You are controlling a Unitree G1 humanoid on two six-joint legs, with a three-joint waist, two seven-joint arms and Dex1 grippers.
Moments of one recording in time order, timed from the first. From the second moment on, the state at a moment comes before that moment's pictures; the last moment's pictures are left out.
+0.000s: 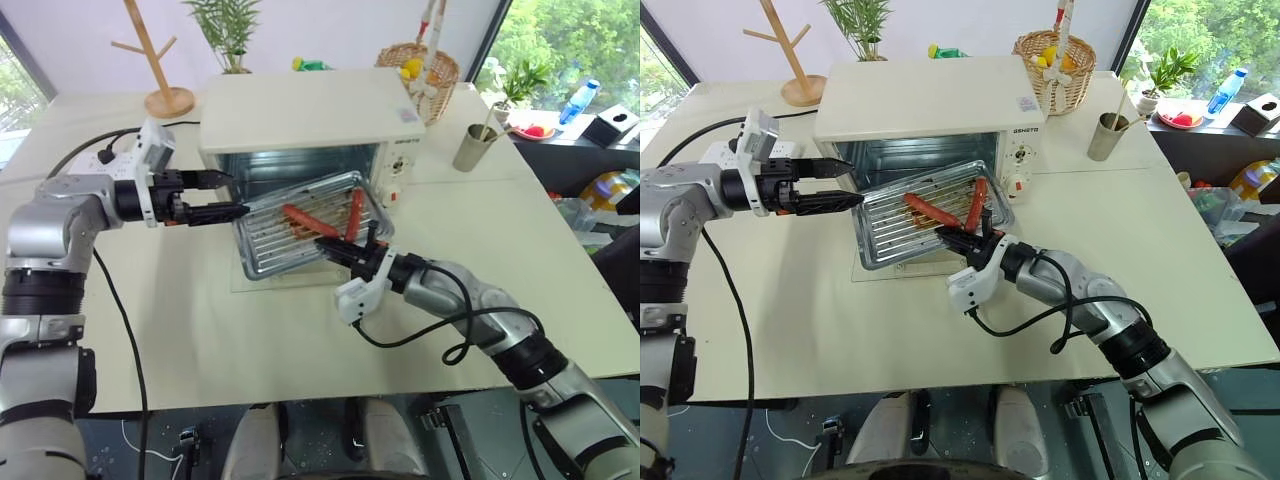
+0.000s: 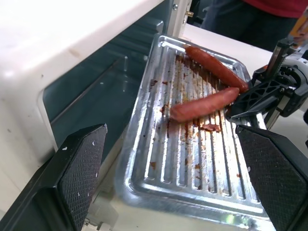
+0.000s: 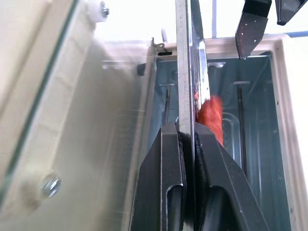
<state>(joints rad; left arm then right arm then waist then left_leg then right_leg) -0.76 0.81 0.04 0.29 -0.50 0.61 -1.28 -0.49 -0.62 0.44 -0.03 -0.73 -0.50 0.27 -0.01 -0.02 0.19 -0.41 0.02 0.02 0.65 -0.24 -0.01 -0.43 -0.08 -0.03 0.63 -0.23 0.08</state>
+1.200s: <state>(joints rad) -0.23 0.49 0.58 -0.18 -1.31 1.47 -0.47 -0.46 -0.65 0.40 0.00 -0.57 -0.74 0.39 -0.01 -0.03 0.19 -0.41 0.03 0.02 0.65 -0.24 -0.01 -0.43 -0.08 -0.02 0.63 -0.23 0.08</state>
